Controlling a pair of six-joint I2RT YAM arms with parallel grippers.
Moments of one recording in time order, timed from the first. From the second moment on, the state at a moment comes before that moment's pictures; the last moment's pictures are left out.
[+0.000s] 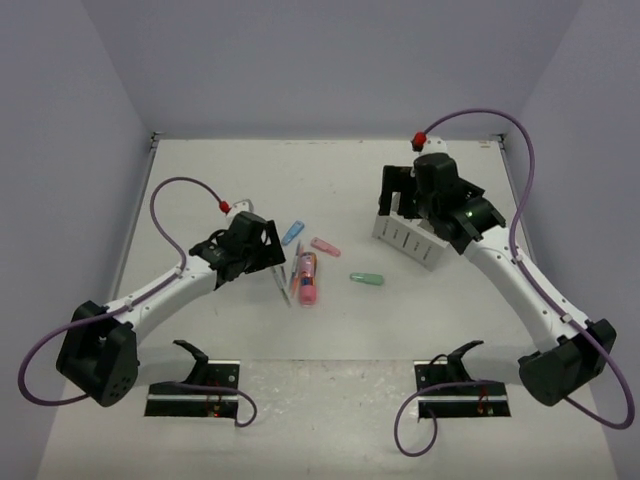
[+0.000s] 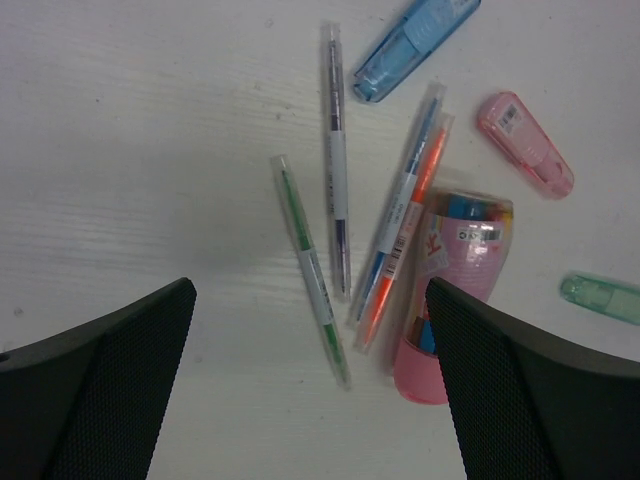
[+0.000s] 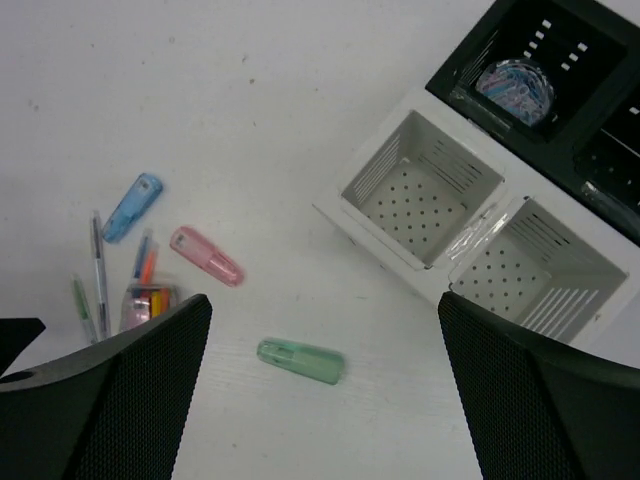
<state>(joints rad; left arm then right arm) -0.57 1.25 0.77 -0.44 -0.27 -0.77 0.48 1.25 1.25 -0.64 0.23 0.37</state>
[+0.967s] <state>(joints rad) -0.65 0.80 0.98 -0.72 -0.51 -0.54 0.81 1.81 1.38 -0.58 0.25 0.57</state>
